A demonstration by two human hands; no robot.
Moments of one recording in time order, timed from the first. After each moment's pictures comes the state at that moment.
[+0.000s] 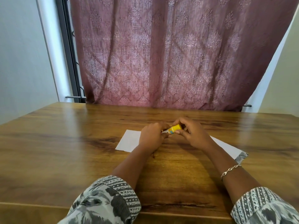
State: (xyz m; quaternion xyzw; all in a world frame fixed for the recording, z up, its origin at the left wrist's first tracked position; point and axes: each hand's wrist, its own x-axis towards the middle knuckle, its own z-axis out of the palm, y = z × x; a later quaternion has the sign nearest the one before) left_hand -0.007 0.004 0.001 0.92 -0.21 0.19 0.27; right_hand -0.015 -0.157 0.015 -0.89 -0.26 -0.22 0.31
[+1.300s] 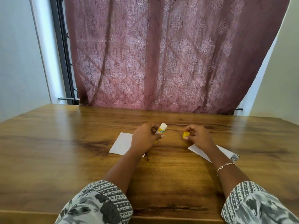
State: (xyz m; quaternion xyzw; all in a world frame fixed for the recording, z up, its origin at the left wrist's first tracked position) left_hand -0.004 0.008 0.001 0.88 -0.14 0.16 0.43; right_hand 0.011 -0.201 -0.005 -0.90 -0.05 -0.18 0.40
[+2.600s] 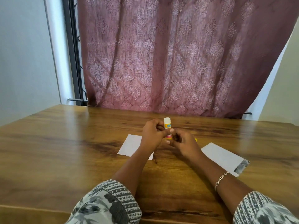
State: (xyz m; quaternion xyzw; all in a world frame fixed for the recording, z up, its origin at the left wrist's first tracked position) left_hand -0.003 0.008 0.010 0.74 -0.15 0.16 0.63; right_hand -0.016 -0.124 -0.005 -0.84 -0.18 -0.17 0.48
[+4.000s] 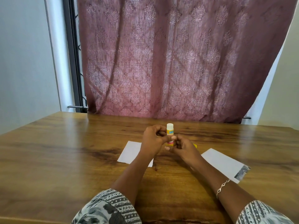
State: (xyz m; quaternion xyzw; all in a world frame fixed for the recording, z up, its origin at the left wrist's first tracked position) left_hand -0.003 0.007 0.012 0.72 -0.19 0.17 0.64; right_hand -0.014 -0.126 -0.008 -0.79 -0.17 -0.10 0.59
